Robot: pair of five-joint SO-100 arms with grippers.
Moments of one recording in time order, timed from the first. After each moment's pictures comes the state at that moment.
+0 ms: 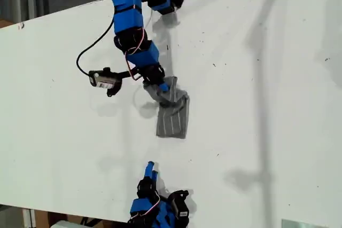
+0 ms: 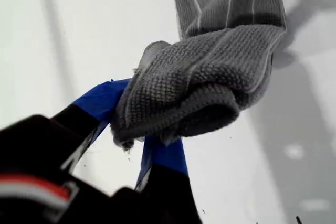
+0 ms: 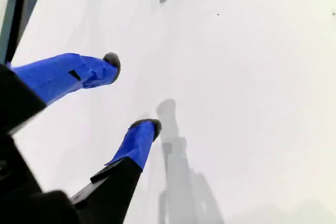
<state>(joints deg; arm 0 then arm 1) -28.4 192.1 176.1 73.4 -70.5 -3.6 99.1 90.6 64.5 59.0</state>
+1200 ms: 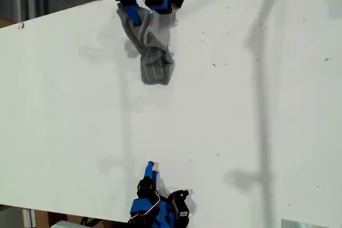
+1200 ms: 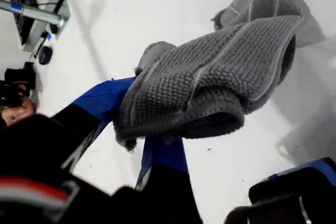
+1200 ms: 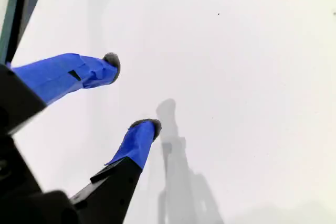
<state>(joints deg) -28.6 192.7 176.3 73.6 -70.5 6.3 158.9 106.1 101.3 76.6</state>
